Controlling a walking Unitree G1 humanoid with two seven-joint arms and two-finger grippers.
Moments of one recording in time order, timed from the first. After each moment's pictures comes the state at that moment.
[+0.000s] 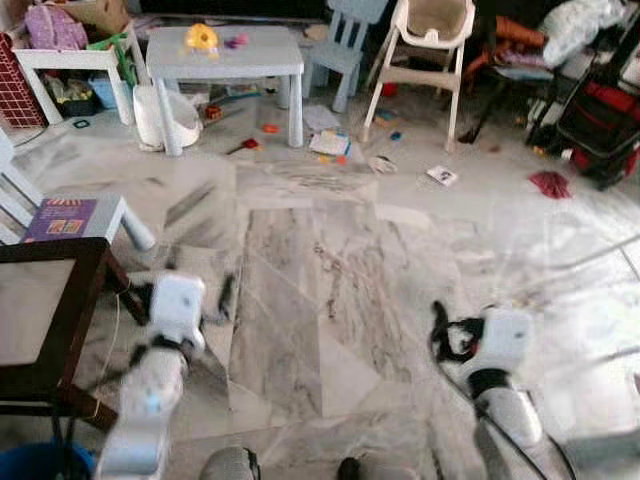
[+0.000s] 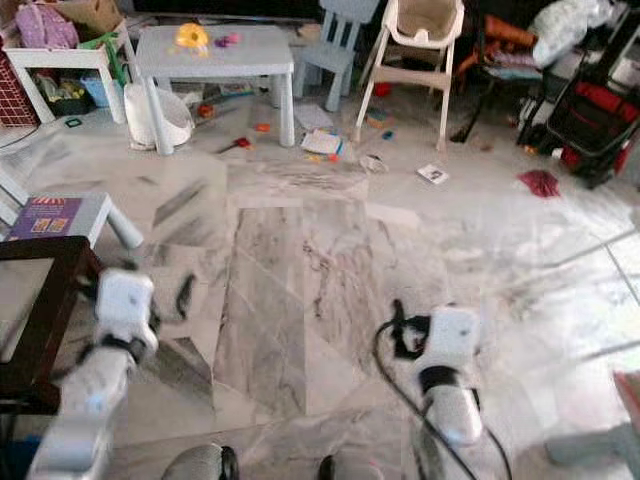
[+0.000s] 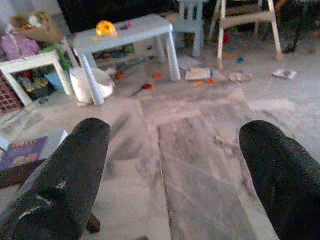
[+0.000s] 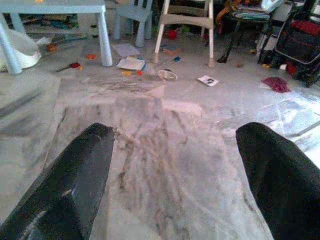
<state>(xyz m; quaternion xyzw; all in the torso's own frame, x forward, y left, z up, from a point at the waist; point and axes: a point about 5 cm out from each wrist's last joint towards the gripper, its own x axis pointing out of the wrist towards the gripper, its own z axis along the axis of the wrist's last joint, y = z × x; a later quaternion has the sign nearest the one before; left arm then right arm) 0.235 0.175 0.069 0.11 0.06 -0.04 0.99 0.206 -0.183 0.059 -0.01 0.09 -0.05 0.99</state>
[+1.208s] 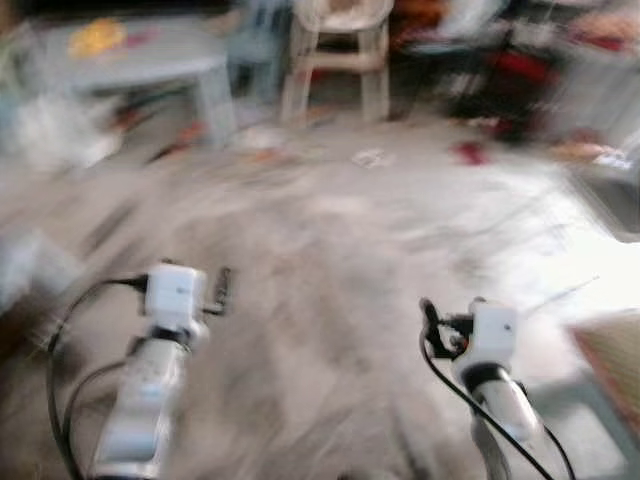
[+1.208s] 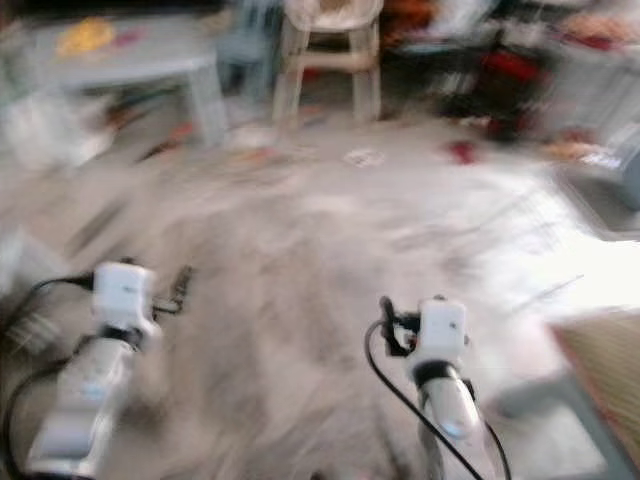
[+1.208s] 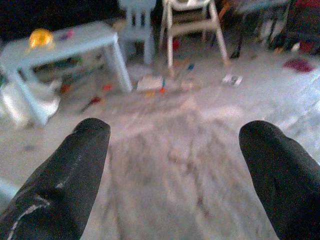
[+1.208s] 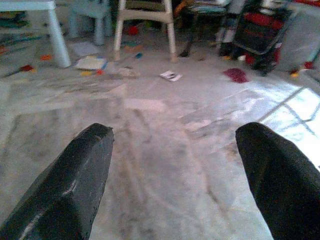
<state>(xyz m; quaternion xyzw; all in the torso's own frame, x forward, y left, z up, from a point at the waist) 0.256 0.174 0.083 0.08 0.05 -0.03 1.00 0.214 -0.183 0.059 -0.02 0.10 -0.01 1.00</state>
